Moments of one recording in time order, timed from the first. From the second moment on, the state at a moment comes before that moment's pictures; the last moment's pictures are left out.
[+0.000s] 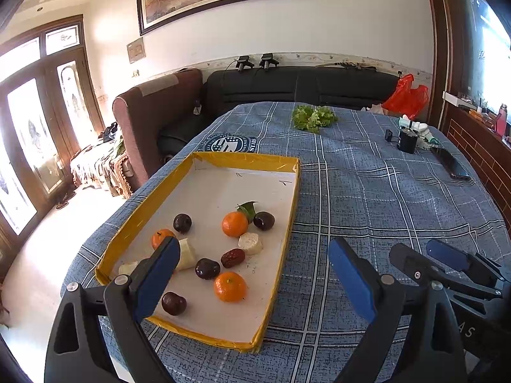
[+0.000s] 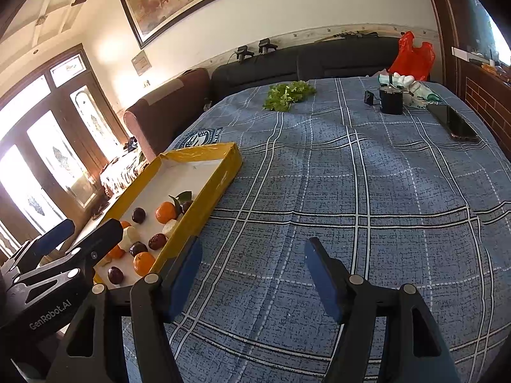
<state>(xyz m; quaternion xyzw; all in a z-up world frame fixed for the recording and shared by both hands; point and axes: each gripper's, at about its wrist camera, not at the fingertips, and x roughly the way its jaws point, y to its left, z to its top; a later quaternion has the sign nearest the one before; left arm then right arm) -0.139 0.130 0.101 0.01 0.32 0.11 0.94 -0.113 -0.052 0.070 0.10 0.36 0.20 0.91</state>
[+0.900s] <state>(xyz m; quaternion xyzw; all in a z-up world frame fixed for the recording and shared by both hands) -0.132 0.161 0.090 -0.03 0.33 0.12 0.94 -0.110 -0.027 0.054 0.07 0.38 0.20 0.90</state>
